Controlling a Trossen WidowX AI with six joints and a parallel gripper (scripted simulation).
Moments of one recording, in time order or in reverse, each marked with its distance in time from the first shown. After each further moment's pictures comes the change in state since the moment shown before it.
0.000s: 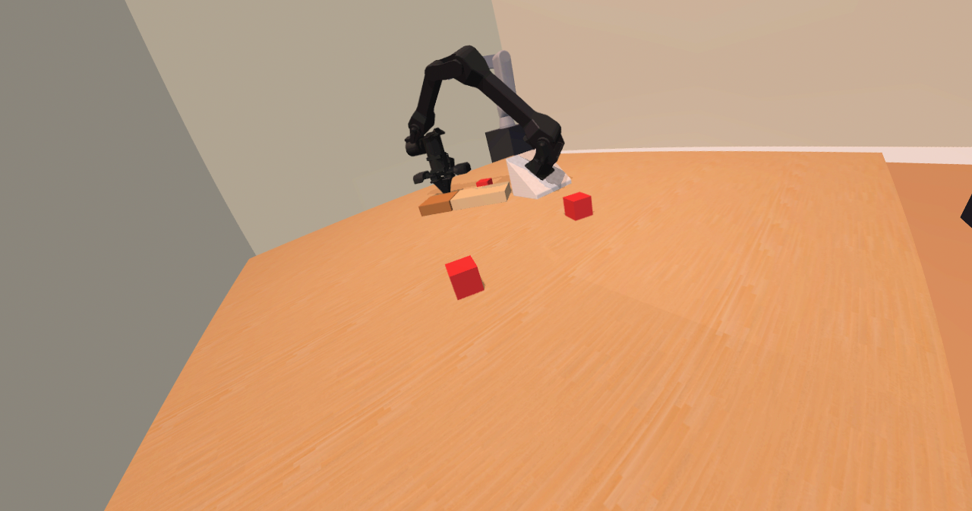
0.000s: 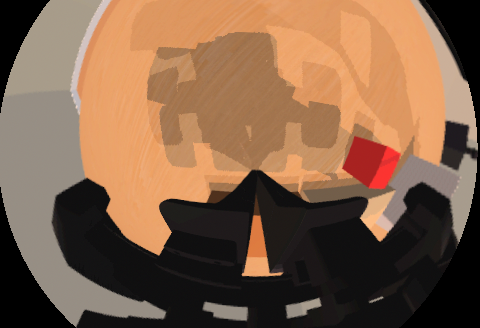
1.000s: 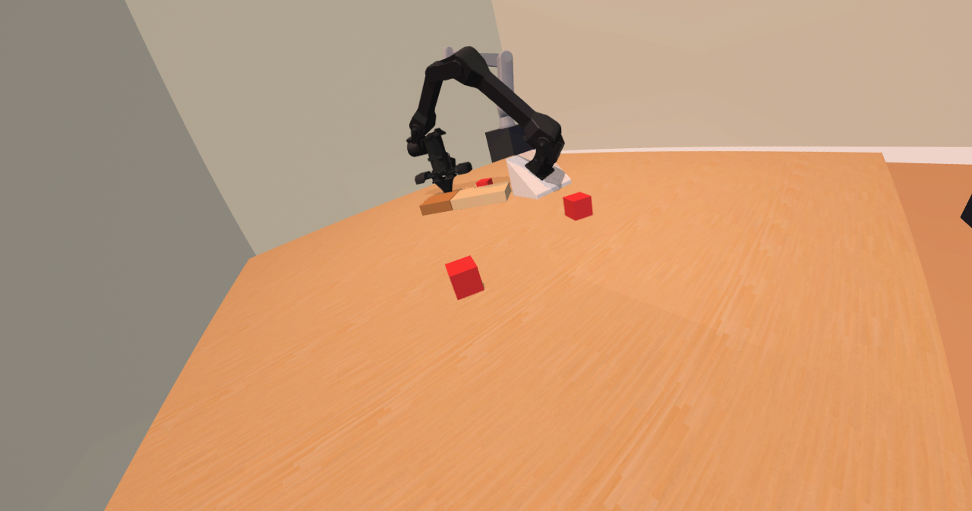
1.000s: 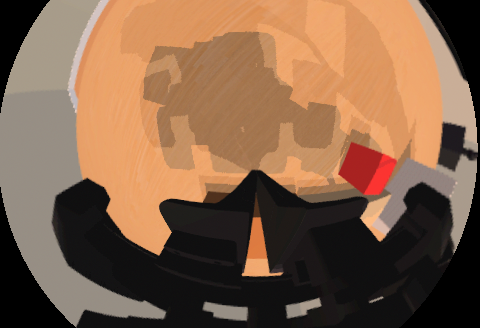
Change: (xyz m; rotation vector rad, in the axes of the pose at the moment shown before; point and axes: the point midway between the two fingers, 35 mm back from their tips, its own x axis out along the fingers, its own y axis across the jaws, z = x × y) arm 0.001 -0.003 0.006 -0.008 -0.004 -0.013
